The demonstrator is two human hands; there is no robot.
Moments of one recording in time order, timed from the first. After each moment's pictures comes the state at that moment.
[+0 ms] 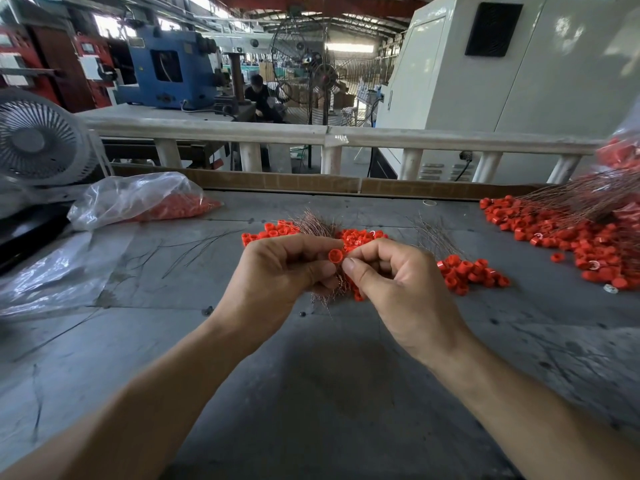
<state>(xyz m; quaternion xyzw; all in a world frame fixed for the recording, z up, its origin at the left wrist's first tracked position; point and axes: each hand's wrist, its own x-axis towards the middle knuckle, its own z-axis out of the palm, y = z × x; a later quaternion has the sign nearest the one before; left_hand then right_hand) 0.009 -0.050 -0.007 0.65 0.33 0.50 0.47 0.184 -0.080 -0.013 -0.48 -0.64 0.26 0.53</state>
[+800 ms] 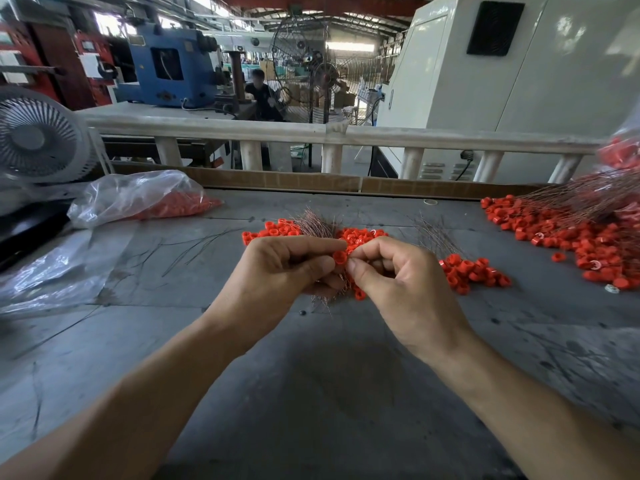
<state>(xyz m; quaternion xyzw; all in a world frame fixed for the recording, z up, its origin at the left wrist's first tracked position) 0.004 -0.048 -0.010 0.66 0.31 0.47 0.50 0.185 -0.080 -0.013 -0.50 -0.65 0.24 0.53</state>
